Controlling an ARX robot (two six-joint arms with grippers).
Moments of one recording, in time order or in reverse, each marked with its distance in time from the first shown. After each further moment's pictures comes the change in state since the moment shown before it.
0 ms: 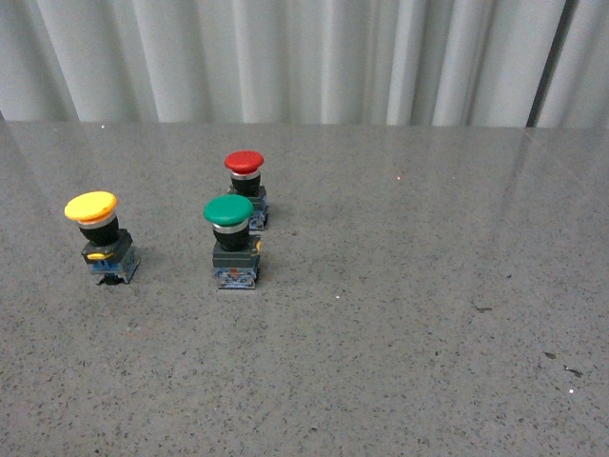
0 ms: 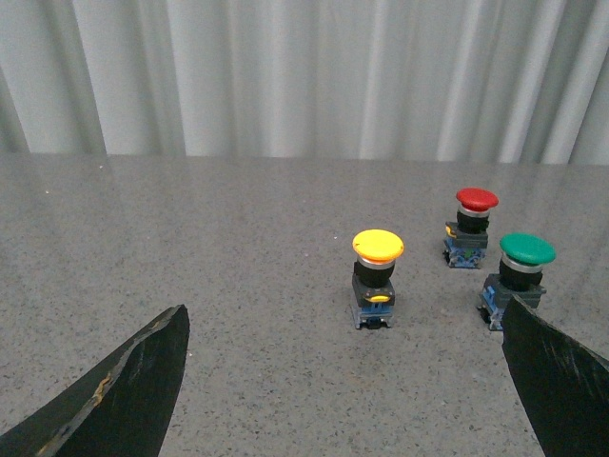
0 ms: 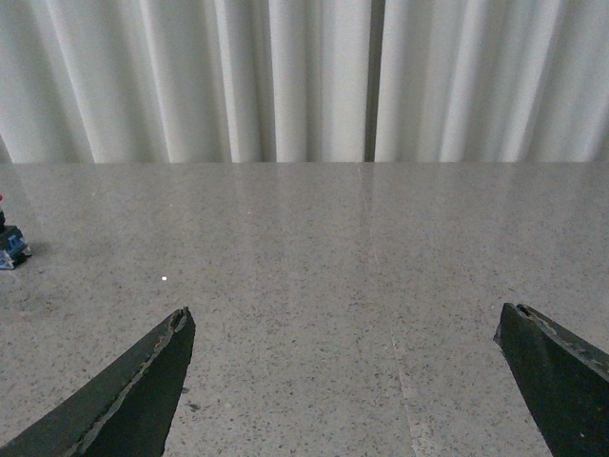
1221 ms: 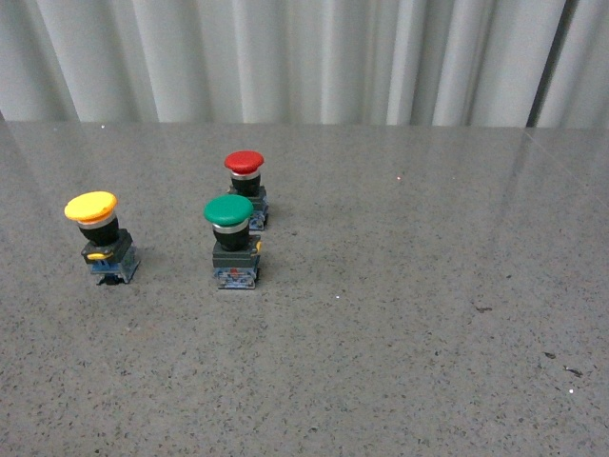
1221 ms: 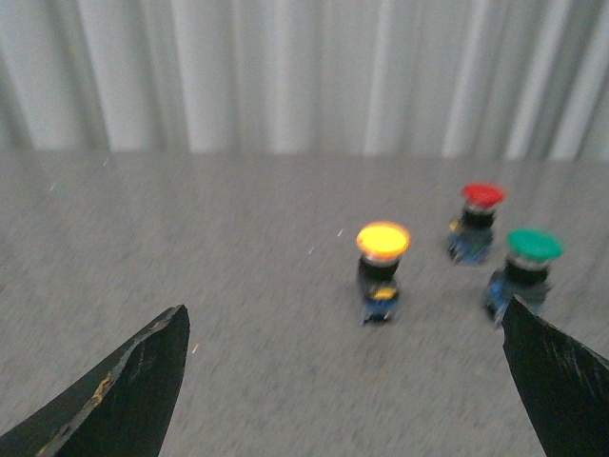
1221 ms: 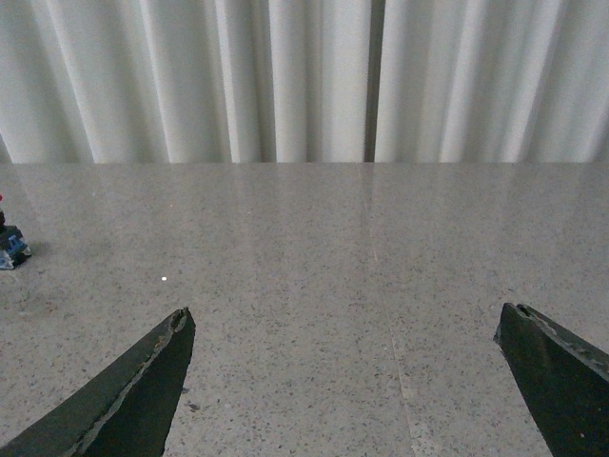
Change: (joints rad) left arm -0.003 0.003 0.002 -0.019 -0.011 0.003; right arm 0.000 0.000 0.000 0.000 0.000 0.000
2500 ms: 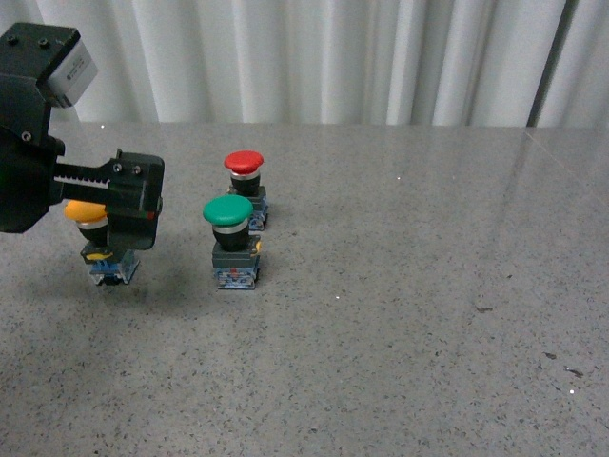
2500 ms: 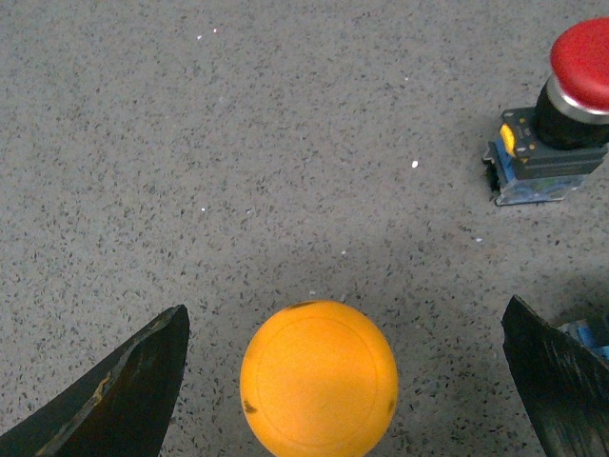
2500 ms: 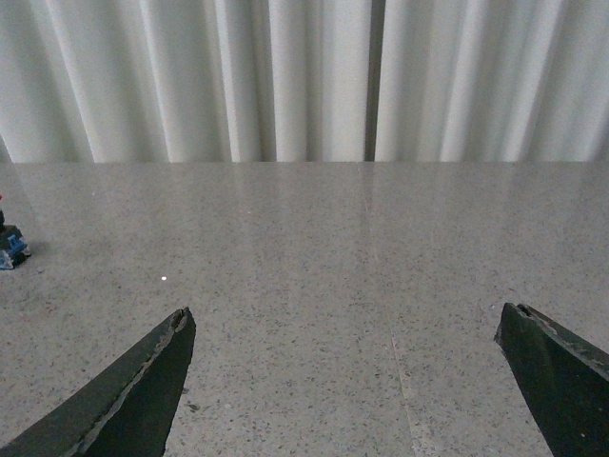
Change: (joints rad) left arm -0.161 1.558 0.771 0.213 -0.097 0.046; right arm 0.000 0.000 0.000 0.000 0.000 0.000
